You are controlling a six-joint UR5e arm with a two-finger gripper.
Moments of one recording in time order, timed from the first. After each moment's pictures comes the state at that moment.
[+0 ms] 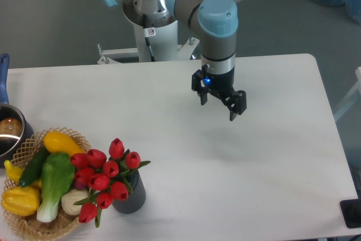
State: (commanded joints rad) arm 2.55 -1.71 -1.90 -0.87 1.53 1.27
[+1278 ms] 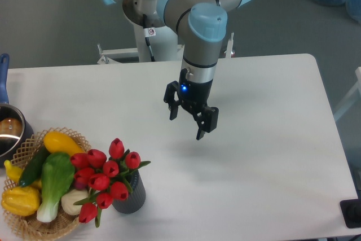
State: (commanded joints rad) arm 2.53 -1.71 -1.90 -0.80 1.23 1.26
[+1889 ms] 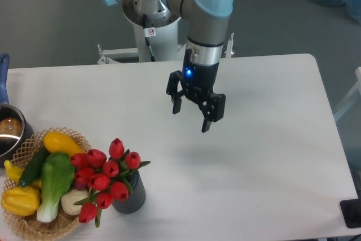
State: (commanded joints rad) arm 2.56 -1.62 -1.88 -0.80 1.17 1.27
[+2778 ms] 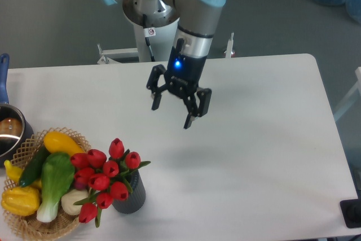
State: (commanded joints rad) arm 2.47 -1.71 -1.85 -0.80 0.97 1.00
